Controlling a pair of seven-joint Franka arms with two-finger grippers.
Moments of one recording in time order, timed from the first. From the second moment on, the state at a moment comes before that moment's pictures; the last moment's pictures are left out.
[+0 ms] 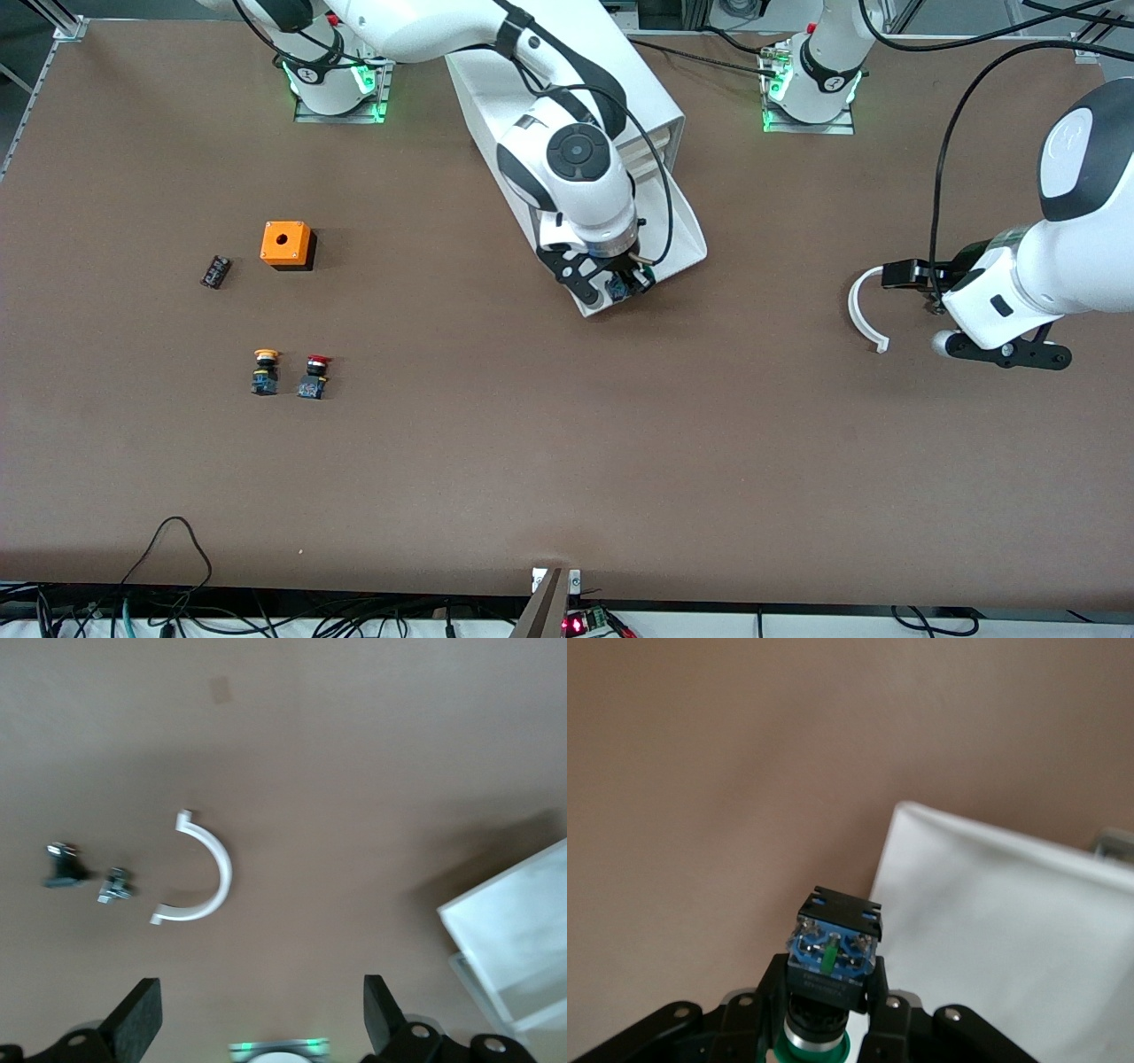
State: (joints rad) left arm 0.01 0.43 -0.14 -1.19 0.00 1.32 -0.08; right arm 0.74 0.80 0.13 -1.11 0.03 2.11 1.59
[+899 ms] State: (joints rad) left arm -0.16 0.45 -0.20 -1.59 -0.01 1.91 -0.75; right arm 0.28 0.76 0.12 -1.22 0.03 1.92 0.32
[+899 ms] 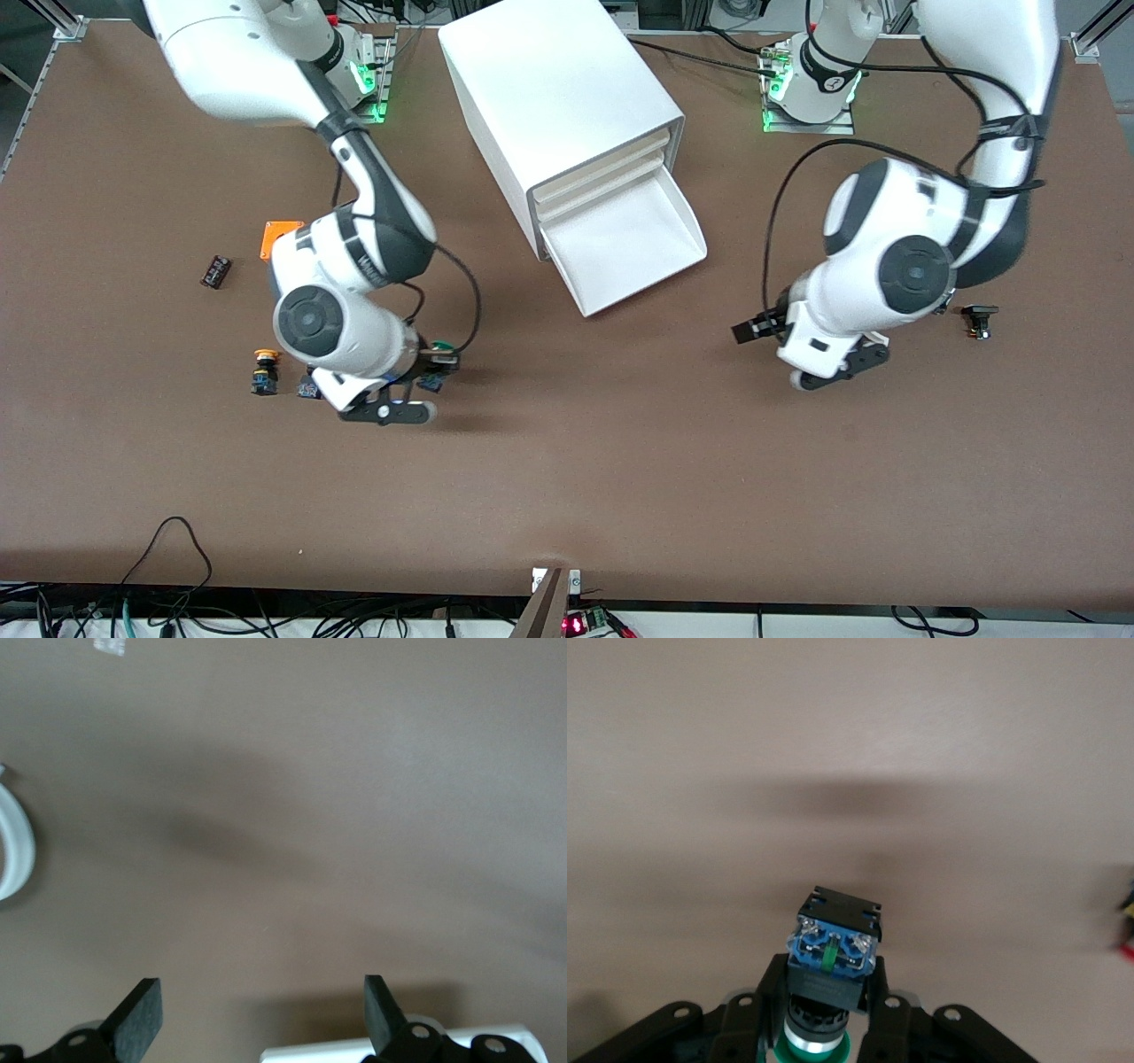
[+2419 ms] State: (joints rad) left arm -0.41 0.52 -0.22 -1.88 0.06 2.28 -1.13; right arm 0.10 0.64 0.10 -1.50 0.03 2.22 -0.06
